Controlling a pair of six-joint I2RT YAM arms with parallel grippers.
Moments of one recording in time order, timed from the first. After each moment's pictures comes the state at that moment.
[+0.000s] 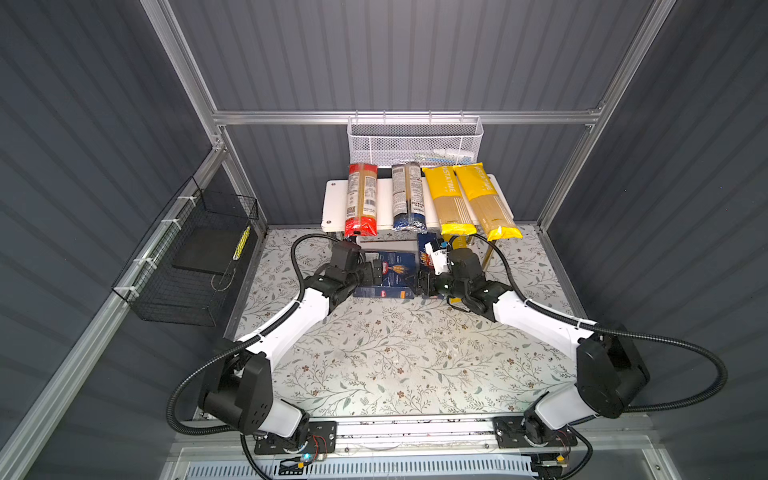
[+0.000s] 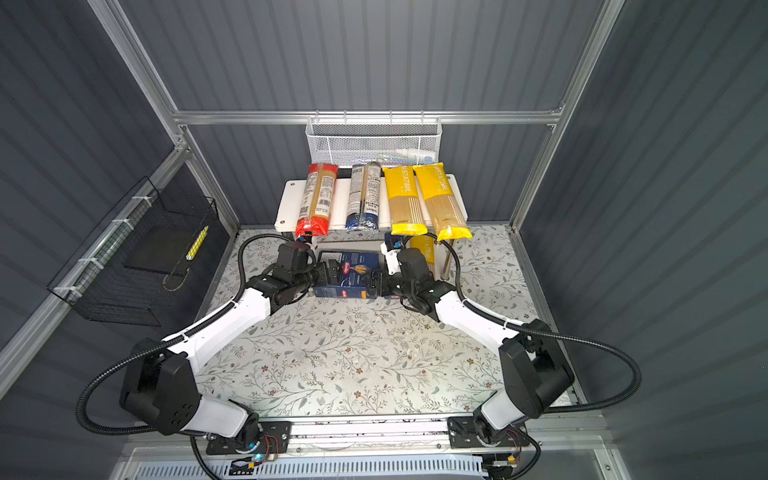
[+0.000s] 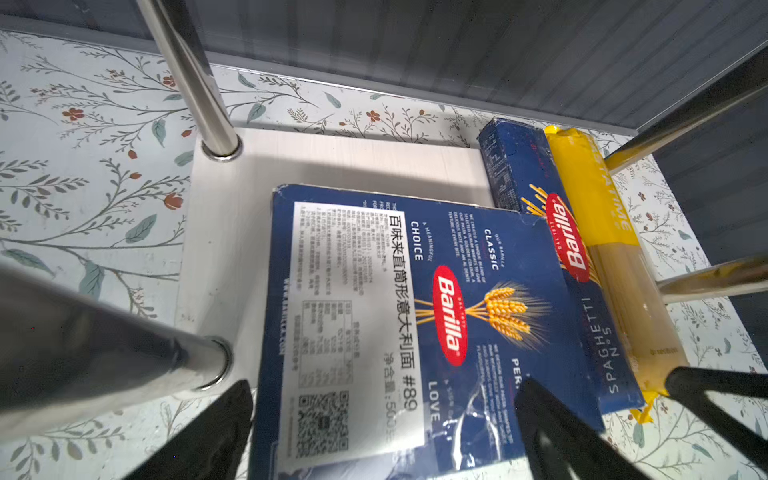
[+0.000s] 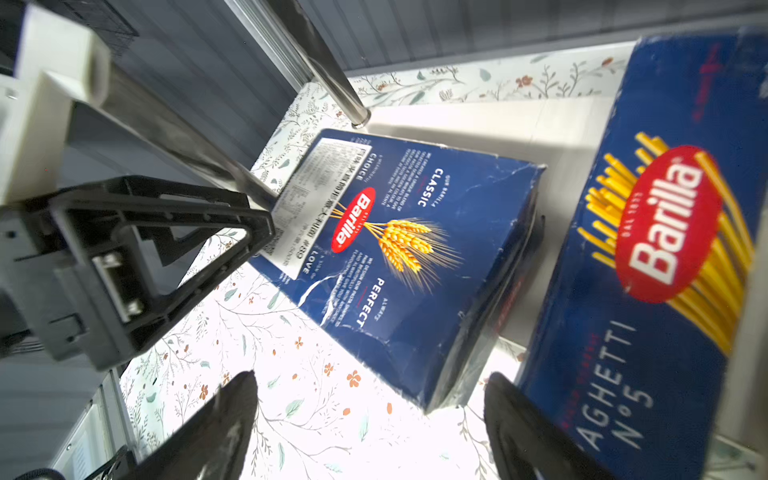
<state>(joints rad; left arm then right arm) -0.48 1.45 1.09 -0.29 -0.05 -0.40 0.60 1.51 1.02 0.00 -0.25 0.41</state>
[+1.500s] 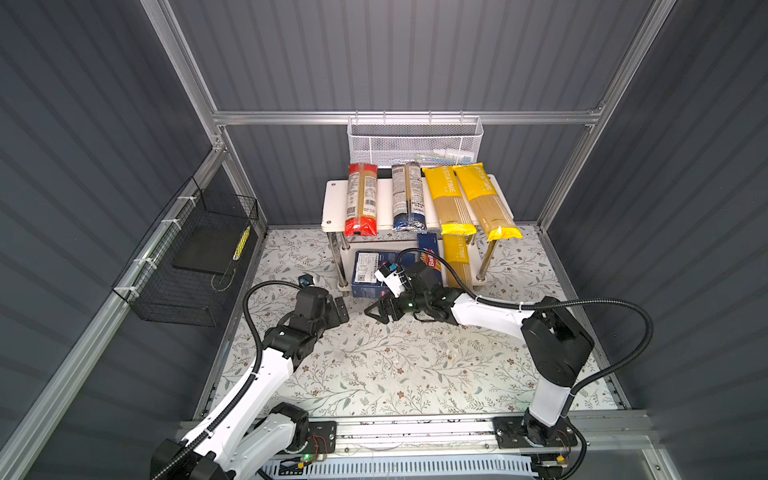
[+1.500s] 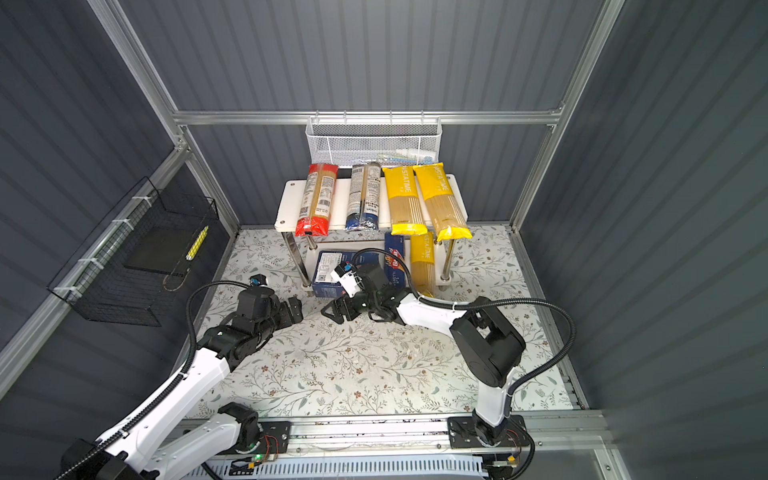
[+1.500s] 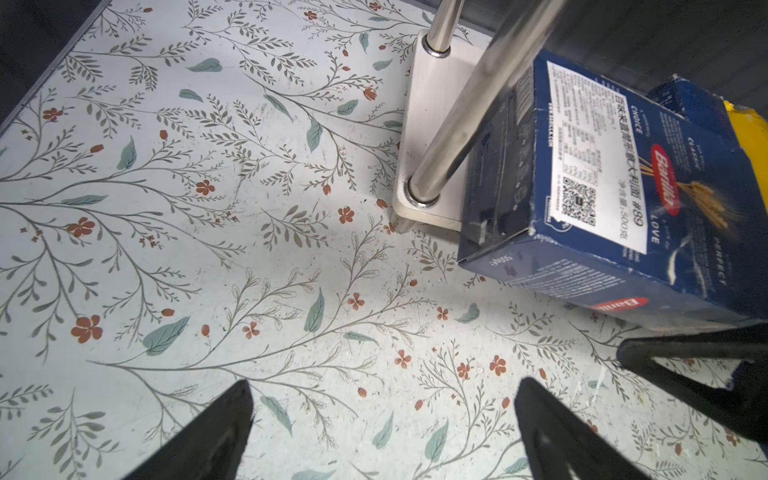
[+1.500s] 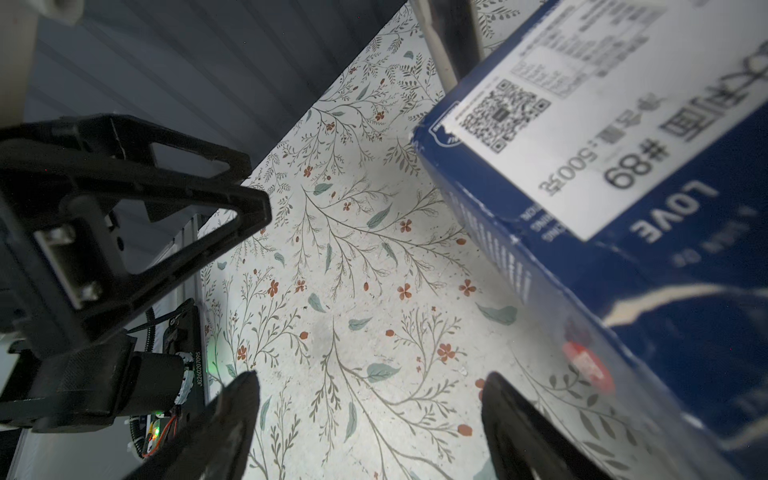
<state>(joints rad) -0.40 0.96 0.69 -0.48 -0.23 -0.51 0.79 1.83 1.18 0.08 -0.50 0.28</state>
